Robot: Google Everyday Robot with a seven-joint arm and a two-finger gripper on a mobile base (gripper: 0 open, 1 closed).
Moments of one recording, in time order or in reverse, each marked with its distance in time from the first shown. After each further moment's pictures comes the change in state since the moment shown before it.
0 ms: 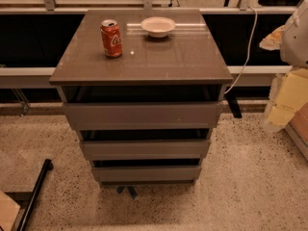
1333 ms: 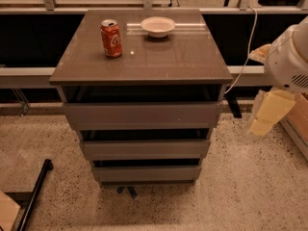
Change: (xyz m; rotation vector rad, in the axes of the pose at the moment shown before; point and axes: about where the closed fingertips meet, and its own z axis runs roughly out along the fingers) arm -0.002 -0.004 0.043 0.066 -0.059 -0.006
